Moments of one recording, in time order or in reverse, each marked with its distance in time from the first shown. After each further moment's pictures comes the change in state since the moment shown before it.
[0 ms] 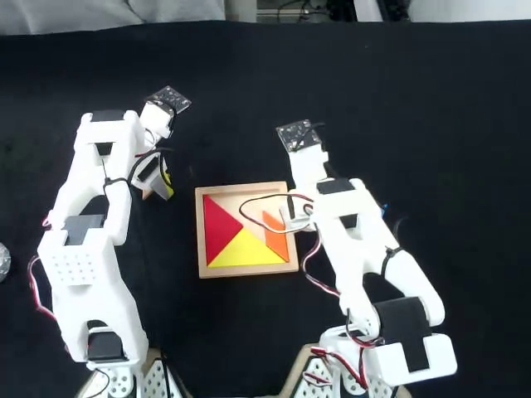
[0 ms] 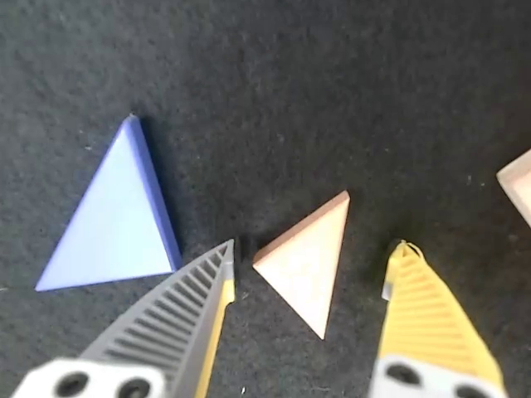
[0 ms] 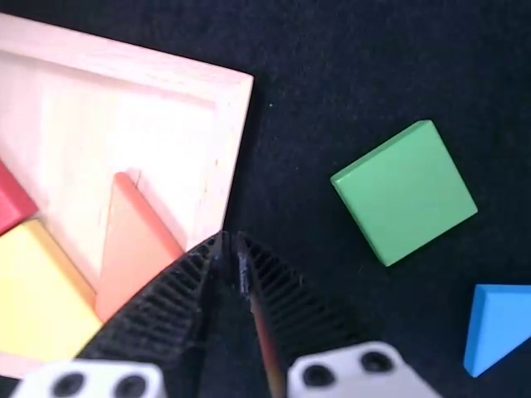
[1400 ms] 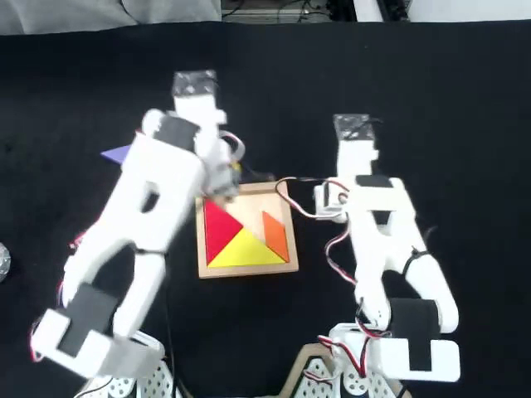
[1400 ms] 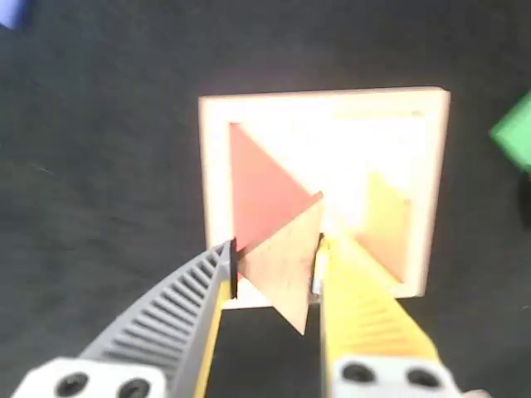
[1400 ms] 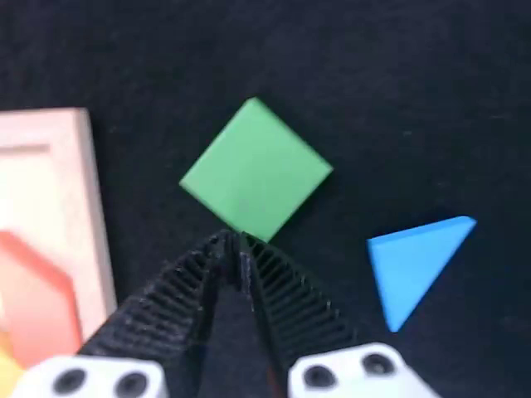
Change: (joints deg) left arm 28.7 -35.9 14.7 14.3 70.6; right arm 13.9 0.0 -1.6 0.0 -6.7
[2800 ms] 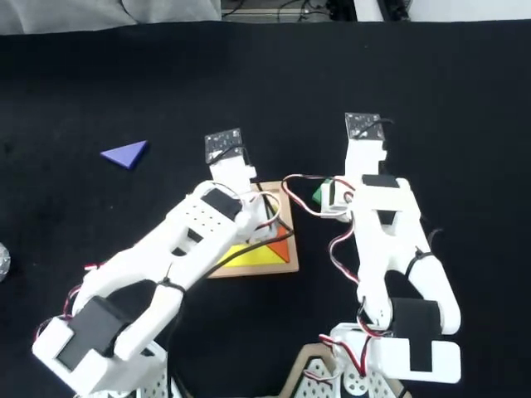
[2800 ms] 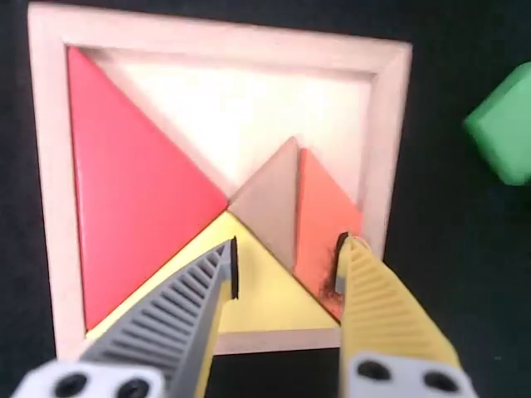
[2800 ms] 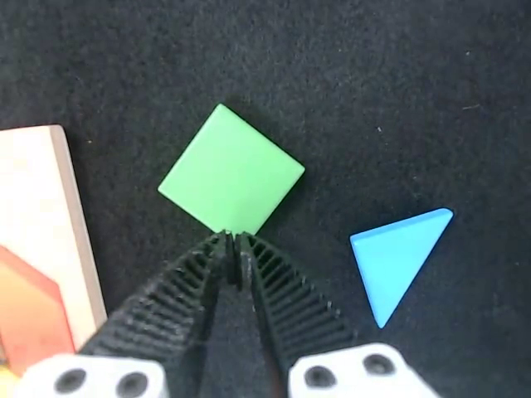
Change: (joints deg) left arm 10.5 -0.3 27.8 -31.3 16.5; right arm 0.5 0.0 0.0 0.0 -0.5
